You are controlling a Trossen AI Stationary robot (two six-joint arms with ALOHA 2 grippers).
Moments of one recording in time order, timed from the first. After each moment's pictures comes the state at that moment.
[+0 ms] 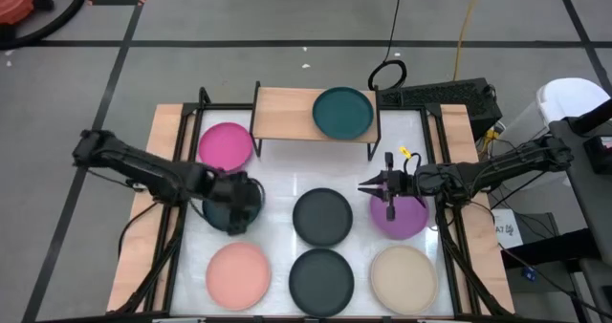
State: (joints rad) left arm -0.28 1.27 0.90 -0.71 -0.06 -0.39; right arm 0.21 0.82 0.40 0.16 0.26 -0.01
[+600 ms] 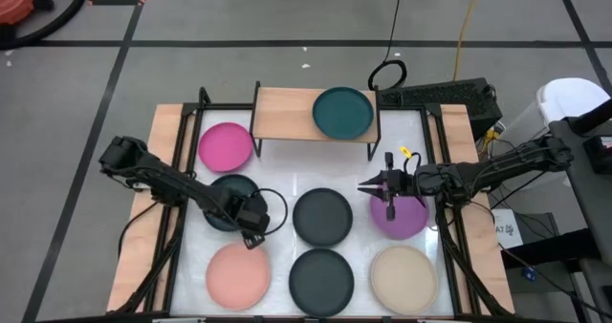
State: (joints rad) left arm -0.36 1.56 0.93 -0.78 -0.07 -0.90; right arm 0.21 0.82 0.40 0.16 0.26 0.02
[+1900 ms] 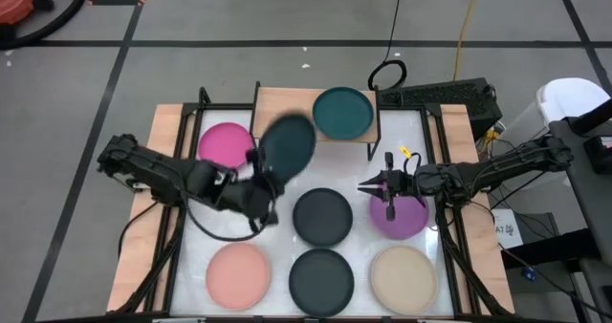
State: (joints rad) left arm -0.32 1.53 1.61 -0.89 -0.70 -0.06; right arm 0.21 0.82 0.40 0.16 0.26 -0.01
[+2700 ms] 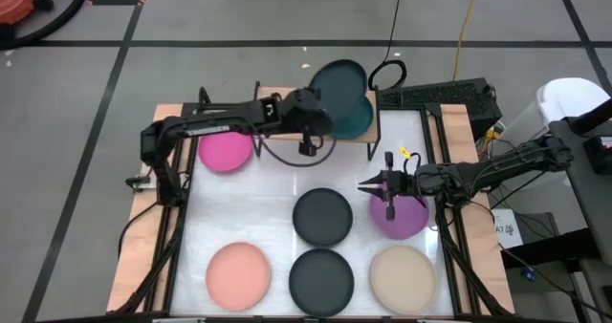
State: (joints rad) left arm 0.24 1.83 1.74 -0.53 -0.20 0.71; right arm 0.21 0.82 0.40 0.17 0.26 -0.04
